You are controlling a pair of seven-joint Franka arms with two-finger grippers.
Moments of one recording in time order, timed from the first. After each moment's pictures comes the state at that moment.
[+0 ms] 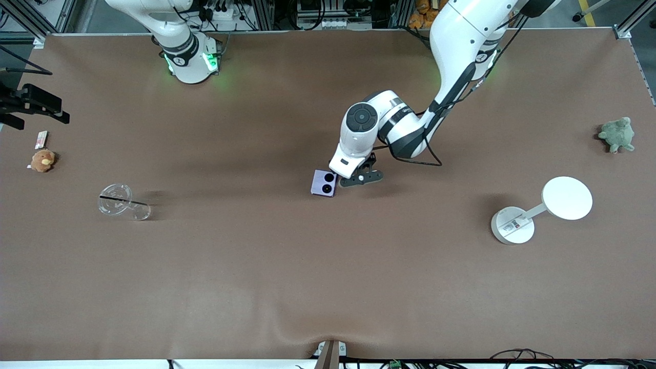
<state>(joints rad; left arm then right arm) -0.45 0.61 -0.38 -1.82 0.23 2.39 -1.14 -0.04 -0.01 -0.05 -1.51 0.04 1.40 -0.19</state>
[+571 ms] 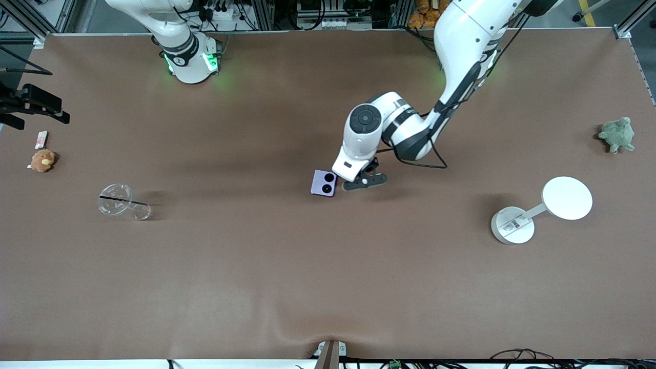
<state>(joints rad) -0.40 0.58 -0.37 -1.80 0.26 2.33 -1.10 -0.04 -0.01 -0.05 -1.51 0.04 1.40 -0.19</state>
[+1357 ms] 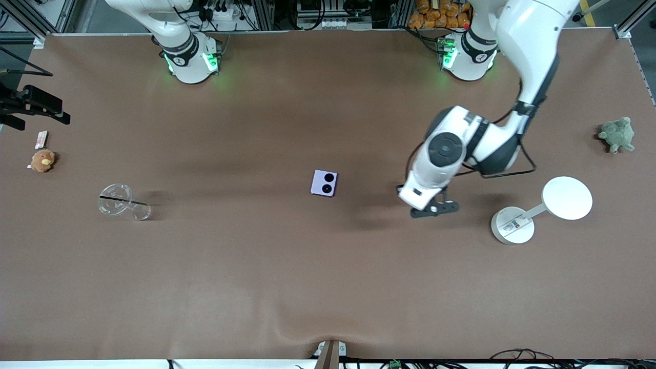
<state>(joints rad) -0.09 0.46 -0.37 -1.87 0.26 2.20 -0.70 -0.04 0.00 -0.05 -1.51 0.04 1.40 -0.19</state>
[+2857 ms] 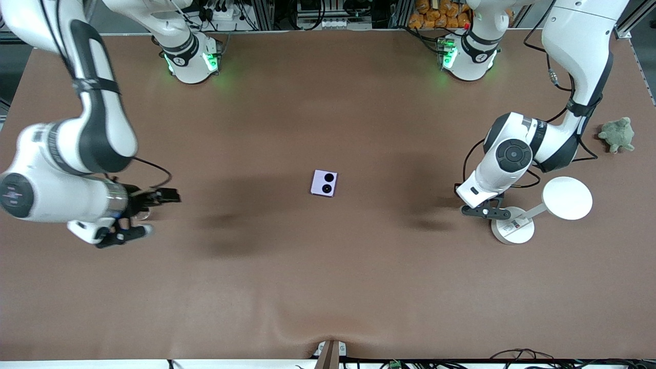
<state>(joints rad) 0.16 0.40 -0.38 -2.10 0.40 2.39 -0.33 0.15 0.47 -0.03 -1.48 0.18 1.74 -0.14</state>
